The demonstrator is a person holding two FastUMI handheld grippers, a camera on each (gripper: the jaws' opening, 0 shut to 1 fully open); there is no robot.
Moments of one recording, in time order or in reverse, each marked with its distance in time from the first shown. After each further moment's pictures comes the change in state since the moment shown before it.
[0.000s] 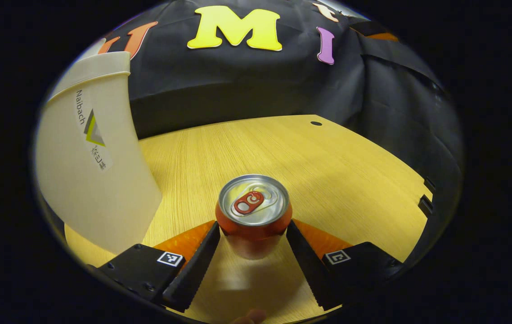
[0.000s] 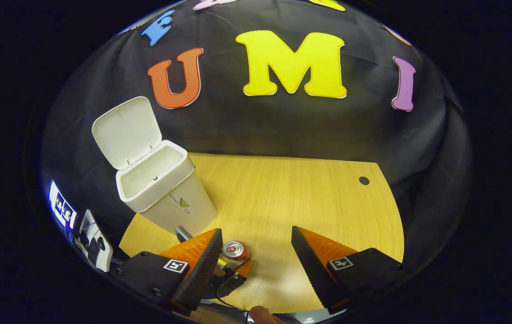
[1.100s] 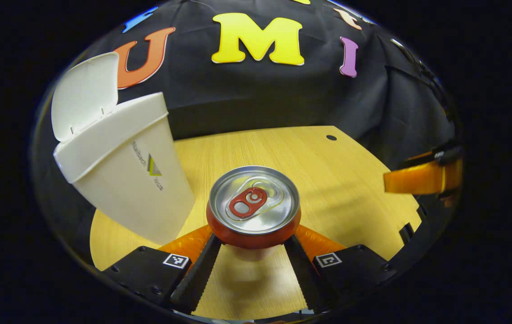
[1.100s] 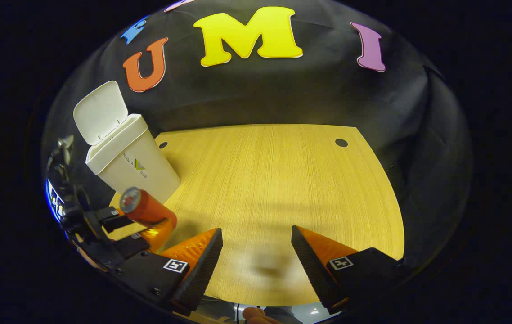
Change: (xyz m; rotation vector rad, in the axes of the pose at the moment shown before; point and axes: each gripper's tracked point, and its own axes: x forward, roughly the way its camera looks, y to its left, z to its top) left arm -0.104 -0.001 0.093 -0.124 0.029 0.145; right arm 0.020 -0.114 -0.104 0.075 0.094 -0.039
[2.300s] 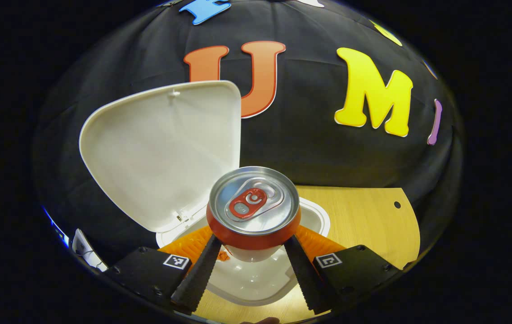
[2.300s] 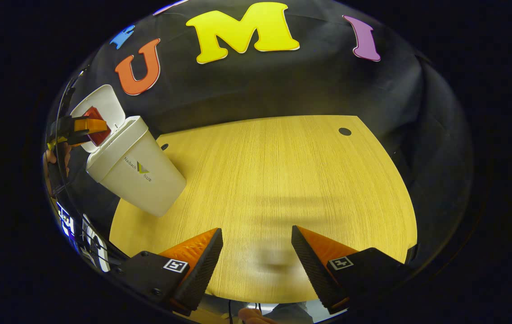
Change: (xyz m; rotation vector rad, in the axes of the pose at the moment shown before) left arm -0.009 0.242 0.150 -0.222 -0.032 0.350; right arm 0.006 0.029 -0.009 0.068 0.035 -0.026
